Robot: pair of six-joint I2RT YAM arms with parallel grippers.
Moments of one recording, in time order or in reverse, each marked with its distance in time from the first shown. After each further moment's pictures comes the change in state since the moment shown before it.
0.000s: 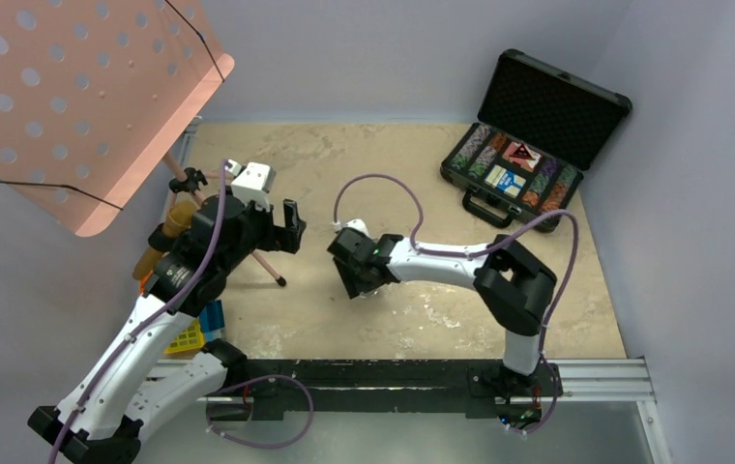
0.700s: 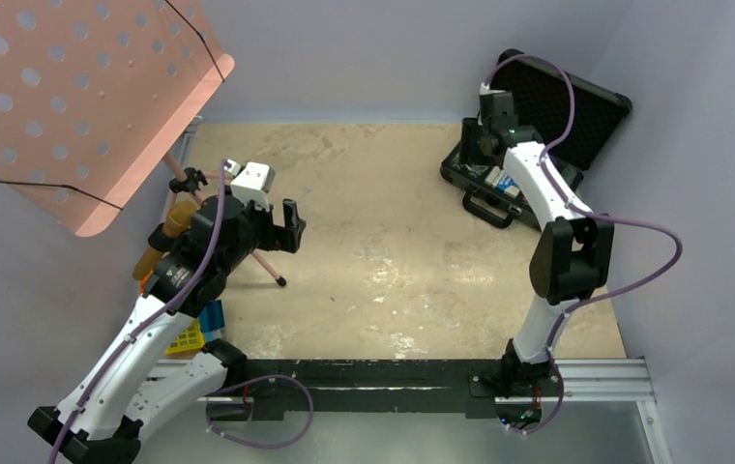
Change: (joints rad) left arm 0.000 -0.018 -0.009 0.011 -0.010 0.000; right arm -0.873 -0.092 0.366 -0.080 -0.048 -0.355
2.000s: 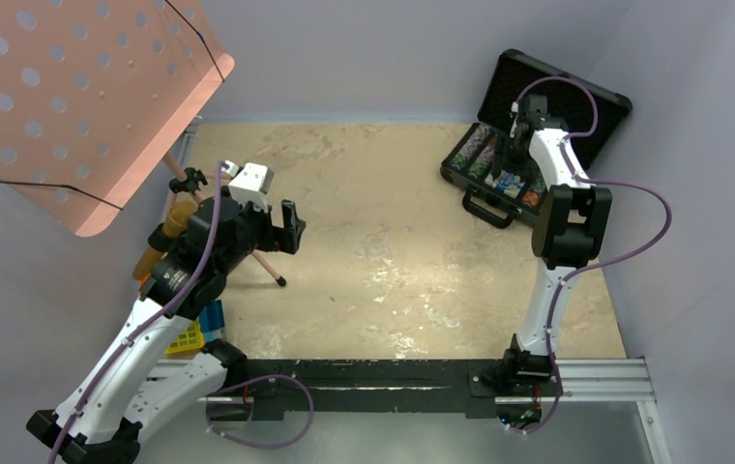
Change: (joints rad) left arm 0.000 -0.017 0.000 0.000 0.015 0.000; right arm -0.273 0.328 0.262 -0.232 -0.150 -0.116
